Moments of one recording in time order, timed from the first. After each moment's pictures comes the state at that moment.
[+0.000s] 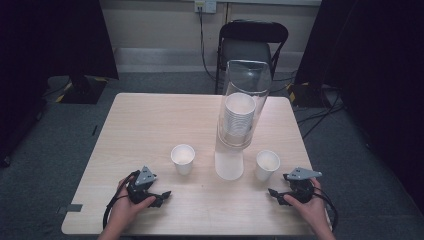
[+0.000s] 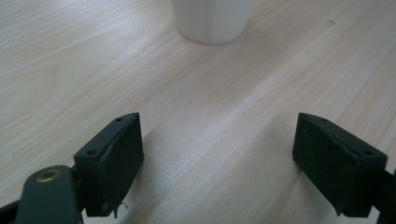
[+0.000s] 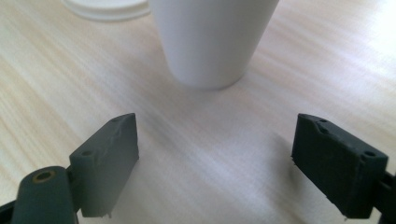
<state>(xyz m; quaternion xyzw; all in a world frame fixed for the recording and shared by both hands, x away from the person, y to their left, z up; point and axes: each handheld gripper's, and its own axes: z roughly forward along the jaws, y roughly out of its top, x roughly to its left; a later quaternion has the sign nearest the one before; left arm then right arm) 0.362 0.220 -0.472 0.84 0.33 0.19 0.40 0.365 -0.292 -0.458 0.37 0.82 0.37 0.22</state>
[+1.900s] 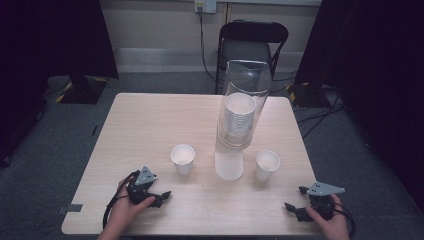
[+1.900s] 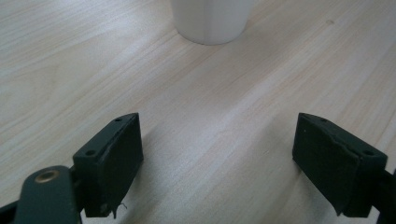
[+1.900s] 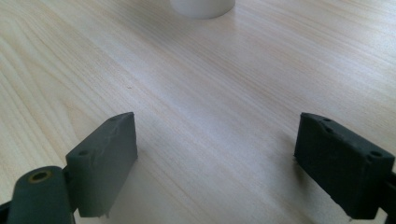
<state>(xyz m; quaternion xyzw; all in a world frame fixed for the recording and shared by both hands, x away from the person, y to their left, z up) 0.362 0.220 -0.472 0.84 0.33 0.19 0.40 0.322 -0.339 -0.465 0.36 0.83 0.37 0.21</state>
